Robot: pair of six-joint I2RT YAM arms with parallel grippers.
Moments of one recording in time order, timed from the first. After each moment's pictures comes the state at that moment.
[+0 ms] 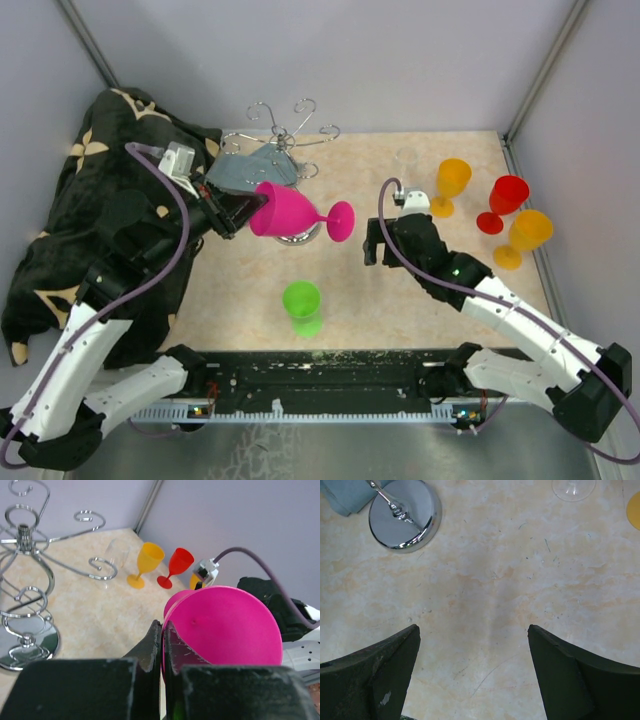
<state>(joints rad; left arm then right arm) -0.59 0.84 1.20 -0.33 0.24 -0.49 0.74 0.98 0.86 -0.46 0.35 0.45</state>
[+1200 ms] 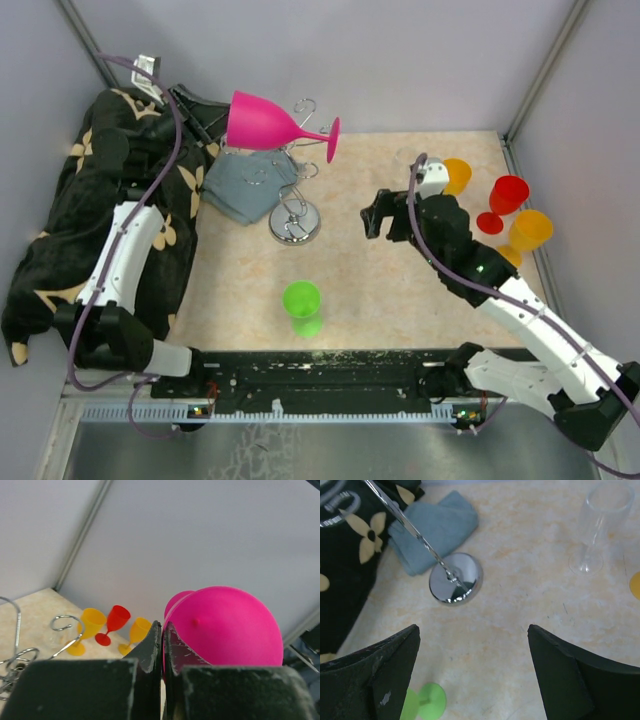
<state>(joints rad) -0.07 1.40 1.39 0.68 0.93 -1.17 0.72 0.92 0.99 -0.40 0.31 0.40</state>
